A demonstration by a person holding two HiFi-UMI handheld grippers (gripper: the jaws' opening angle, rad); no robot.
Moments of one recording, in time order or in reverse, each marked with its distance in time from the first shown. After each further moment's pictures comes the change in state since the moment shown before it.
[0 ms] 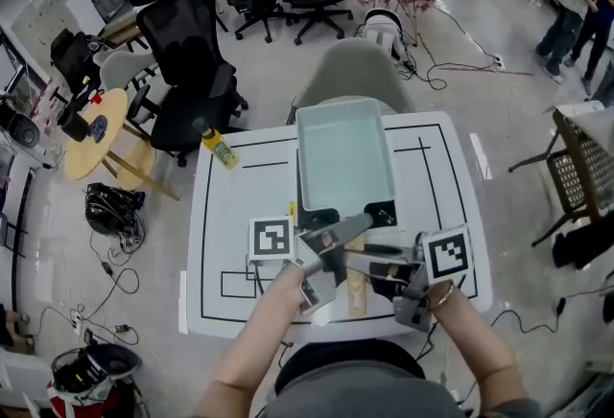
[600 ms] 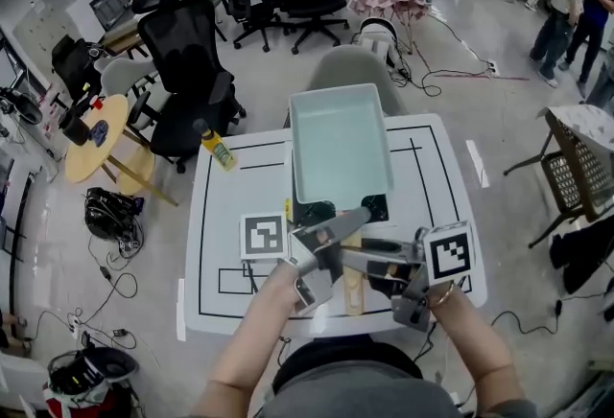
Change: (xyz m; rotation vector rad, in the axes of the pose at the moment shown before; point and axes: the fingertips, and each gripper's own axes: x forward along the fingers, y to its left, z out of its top) left arm -0.001 -0.042 -0.015 0.104 0.006 -0.026; right arm -0.010 0.038 -0.003 -0.105 -0.028 0.017
